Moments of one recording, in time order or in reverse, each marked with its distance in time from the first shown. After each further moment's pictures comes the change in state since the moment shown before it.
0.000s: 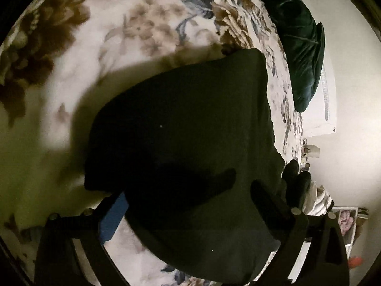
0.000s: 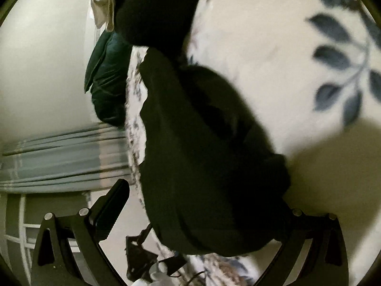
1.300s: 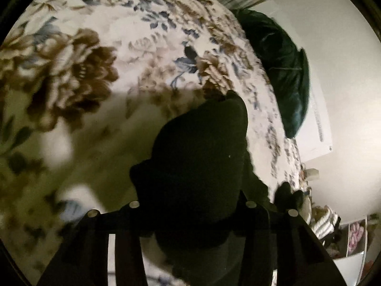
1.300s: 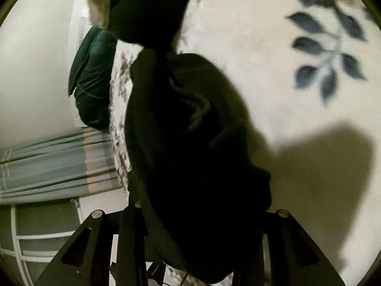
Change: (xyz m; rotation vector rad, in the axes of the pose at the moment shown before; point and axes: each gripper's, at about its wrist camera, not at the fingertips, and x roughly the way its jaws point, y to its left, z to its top) left arm -0.073 -0.015 -0.033 0.050 -0.262 0.004; right arm 0.006 0.027 -0.010 0.043 -0.015 -0.120
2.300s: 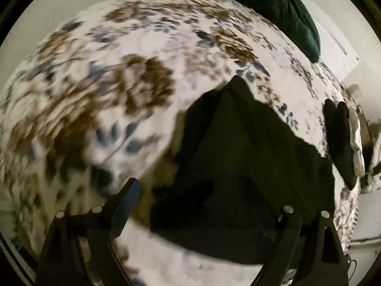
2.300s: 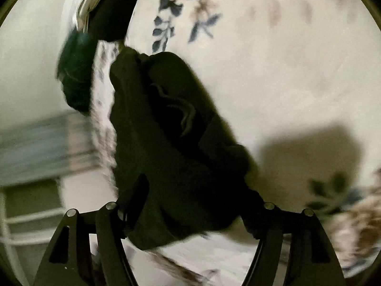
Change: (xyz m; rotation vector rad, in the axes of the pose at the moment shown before) left arm -0.060 0.011 -0.032 0.450 0.168 0.329; right arm -0.109 -0.084 -0.069 -0.060 0.072 -0.173
